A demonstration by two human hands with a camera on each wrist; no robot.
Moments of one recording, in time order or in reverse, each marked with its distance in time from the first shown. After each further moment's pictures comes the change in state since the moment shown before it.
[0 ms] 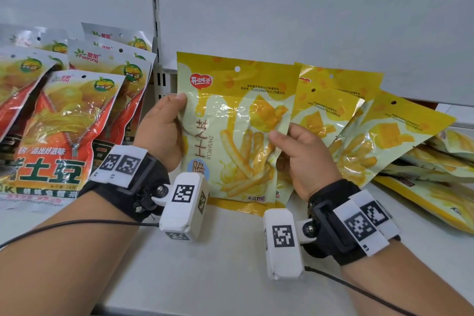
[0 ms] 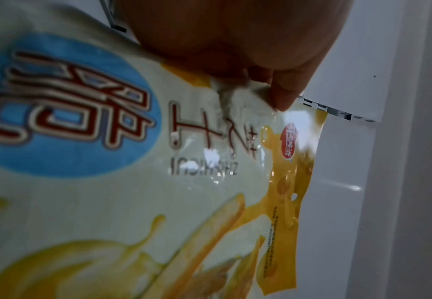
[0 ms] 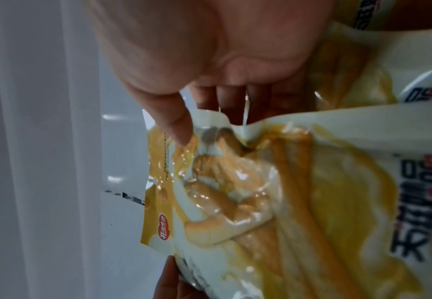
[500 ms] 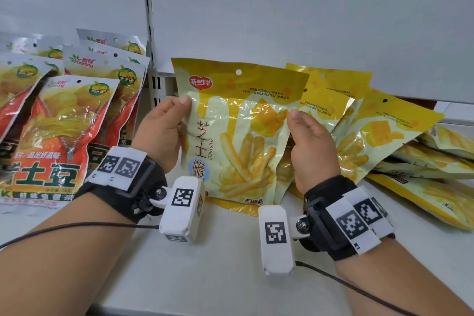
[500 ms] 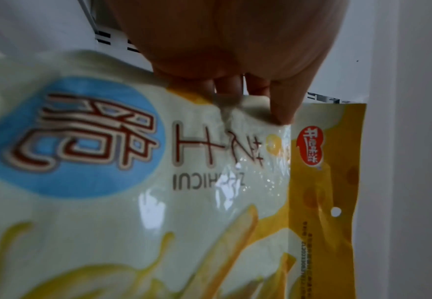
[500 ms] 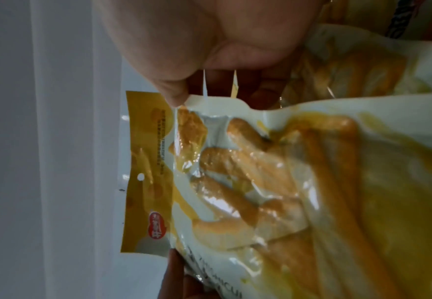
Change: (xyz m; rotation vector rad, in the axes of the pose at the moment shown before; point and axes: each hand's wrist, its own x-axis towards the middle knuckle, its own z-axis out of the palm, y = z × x) left_hand 0.001 -0.004 -0.001 0.156 -0.077 0.106; right_hand -0.002 -0.015 -0.007 -0.093 0.236 -0.183
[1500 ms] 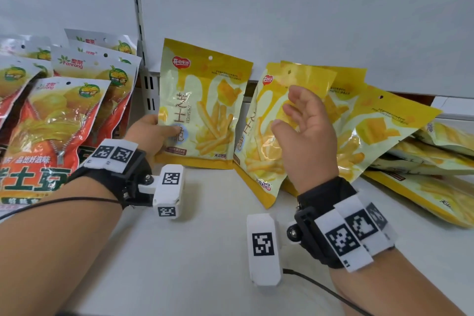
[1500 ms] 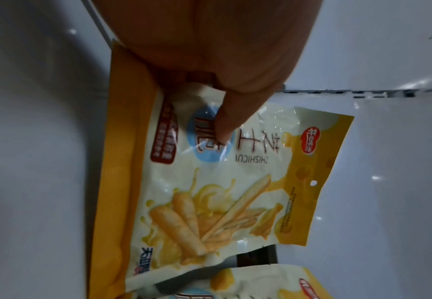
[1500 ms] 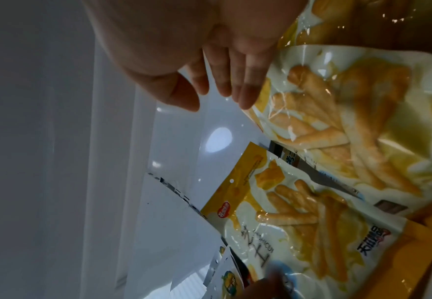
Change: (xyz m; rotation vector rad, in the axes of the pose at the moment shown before) left_hand 0.035 -0.023 -0.034 0.457 0.218 -0.287; right_hand -0.007 -0.013 0.001 -0.033 0.040 -0.151
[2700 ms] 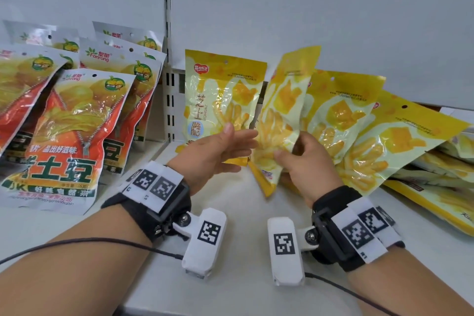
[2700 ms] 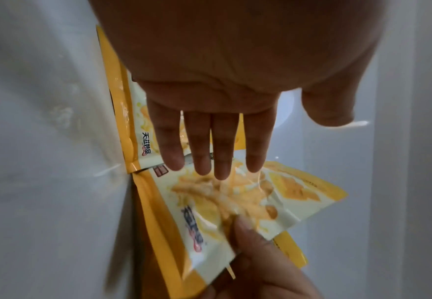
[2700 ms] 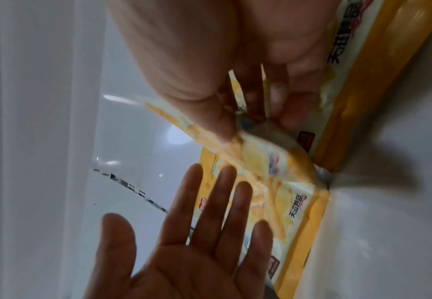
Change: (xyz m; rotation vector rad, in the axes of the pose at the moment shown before) left_hand -0.077 0.006 0.024 -0.132 -0.697 0.196; right_hand -0.004 0.033 0.012 -0.261 -0.199 0.315
